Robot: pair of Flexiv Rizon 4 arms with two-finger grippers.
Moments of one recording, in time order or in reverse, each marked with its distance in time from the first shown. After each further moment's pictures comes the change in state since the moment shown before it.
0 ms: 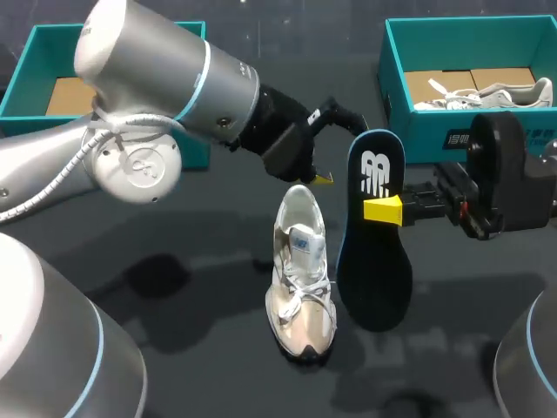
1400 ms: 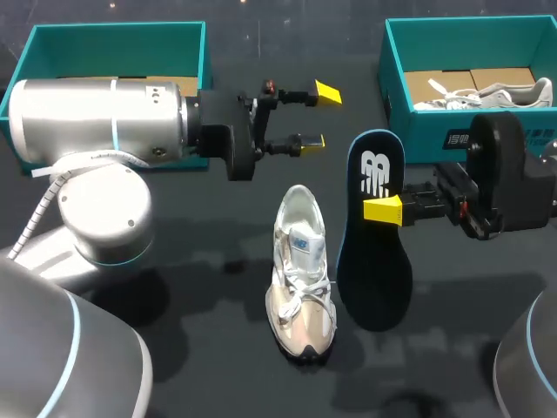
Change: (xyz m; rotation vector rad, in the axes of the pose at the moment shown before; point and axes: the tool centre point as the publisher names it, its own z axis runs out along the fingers) left arm -0.036 0.007 -0.068 -0.028 -0.503 0.183; right arm 0.000 0.000 0.000 0.000 0.000 0.000
